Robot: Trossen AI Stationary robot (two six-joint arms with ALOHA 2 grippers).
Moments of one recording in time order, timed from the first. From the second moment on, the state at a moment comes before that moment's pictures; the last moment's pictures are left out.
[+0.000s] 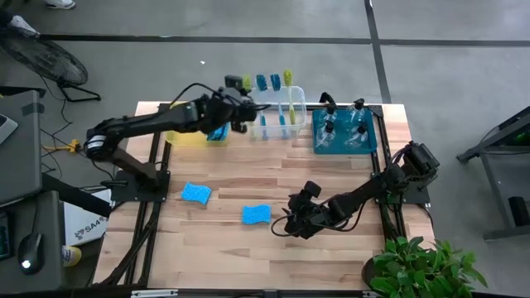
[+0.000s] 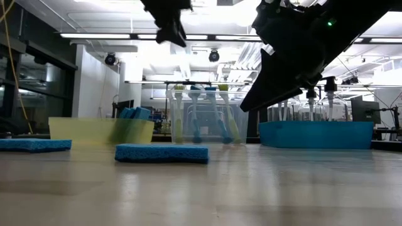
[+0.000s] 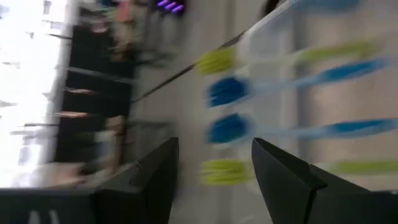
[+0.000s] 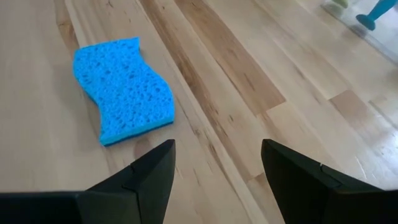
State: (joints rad) left arm 0.29 1.47 1.40 -0.36 -0.65 0.94; right arm 0.47 1.75 0.96 -0.18 0.70 0.72
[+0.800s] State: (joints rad) left arm 0.13 0.99 1.13 -0.54 -0.08 0.19; right arm 0.47 1.75 0.96 -0.07 0.69 0.43
